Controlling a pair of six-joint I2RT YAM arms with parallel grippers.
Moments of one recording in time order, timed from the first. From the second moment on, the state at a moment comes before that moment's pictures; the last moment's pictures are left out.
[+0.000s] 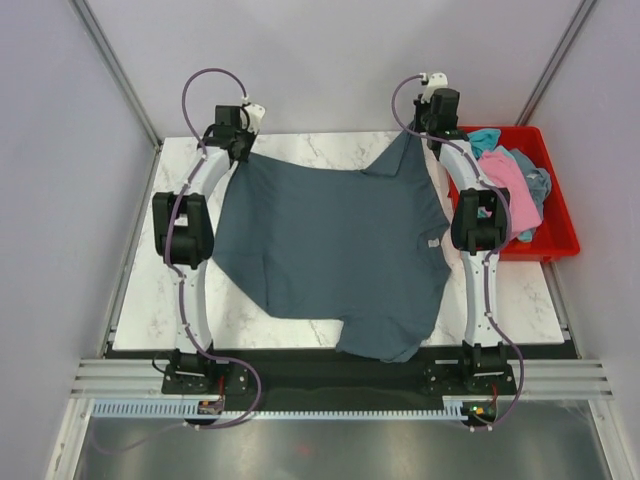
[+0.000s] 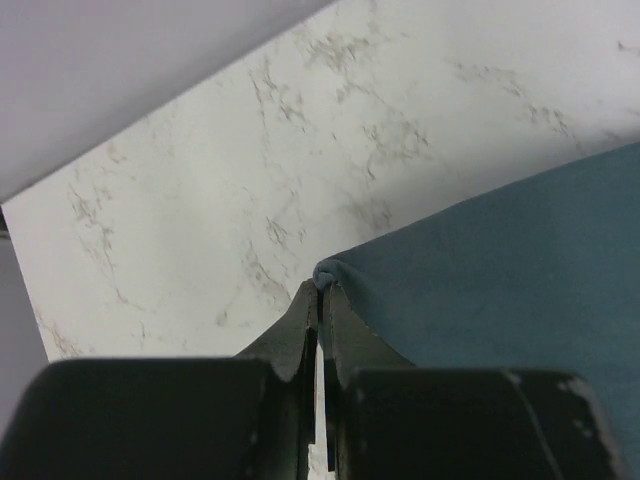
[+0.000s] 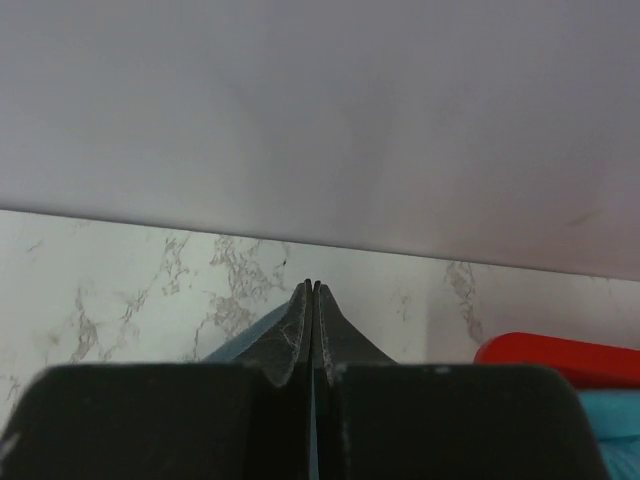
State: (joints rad) left arm -0.10 2.24 1.94 -0.37 -0.01 0.41; right arm 0.07 2.55 2.32 -0.09 -0.05 -0.05
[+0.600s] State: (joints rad) left arm -0.08 2.40 2.06 -0.27 -0.10 0.43; right arm 0.09 2.63 2.42 0.01 0.06 -0.06
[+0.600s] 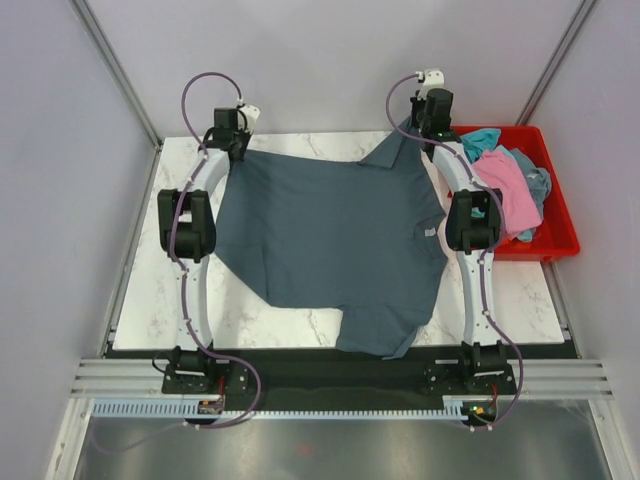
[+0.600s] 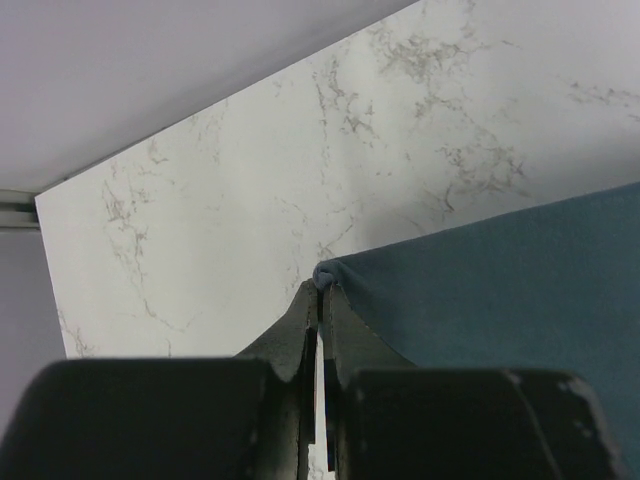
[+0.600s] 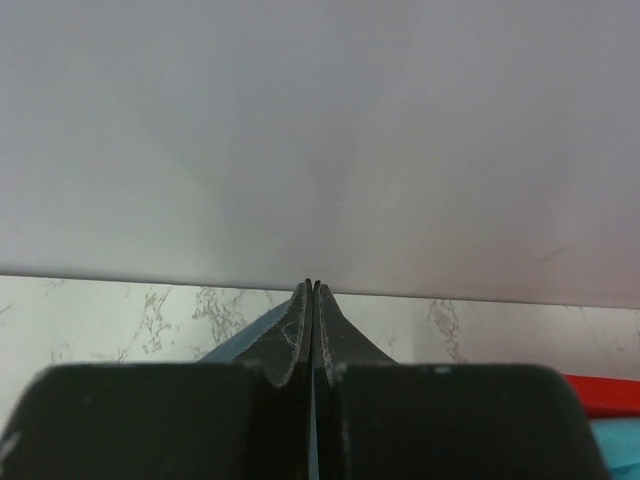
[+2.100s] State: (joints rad) left arm -0.02 2.11 1.67 -0.28 0.01 0.46; right arm 0.11 2.02 1.73 -0.02 0.01 -0.07
